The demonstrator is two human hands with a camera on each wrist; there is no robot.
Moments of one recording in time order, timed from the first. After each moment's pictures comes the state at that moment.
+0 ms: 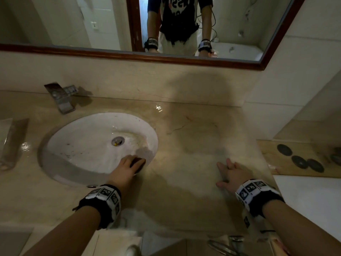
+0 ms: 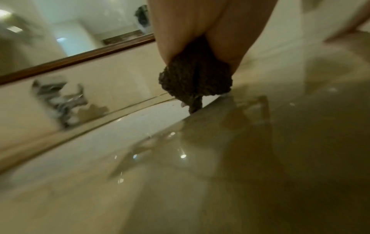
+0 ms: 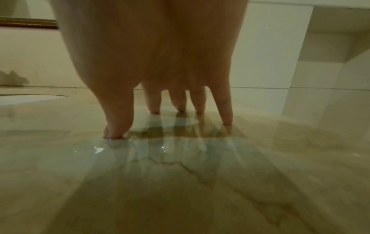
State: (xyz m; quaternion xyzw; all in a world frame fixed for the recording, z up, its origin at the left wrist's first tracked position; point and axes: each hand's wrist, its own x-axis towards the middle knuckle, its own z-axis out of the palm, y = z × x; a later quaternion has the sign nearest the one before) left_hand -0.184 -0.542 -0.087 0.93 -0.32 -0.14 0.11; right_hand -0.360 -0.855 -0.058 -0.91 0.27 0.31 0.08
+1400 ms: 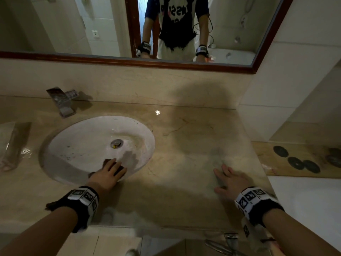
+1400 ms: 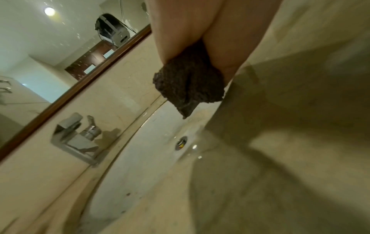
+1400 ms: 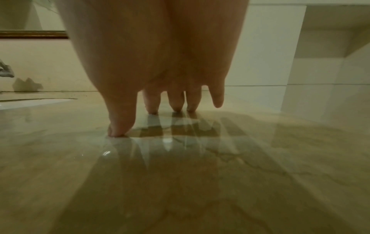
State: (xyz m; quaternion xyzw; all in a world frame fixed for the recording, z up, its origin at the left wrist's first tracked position) left_hand -0.188 -0.507 -0.051 0.89 -0.36 -0.21 -0.20; right_hand -0.387 -0.851 -0.060 -0.92 0.23 0.31 0.04
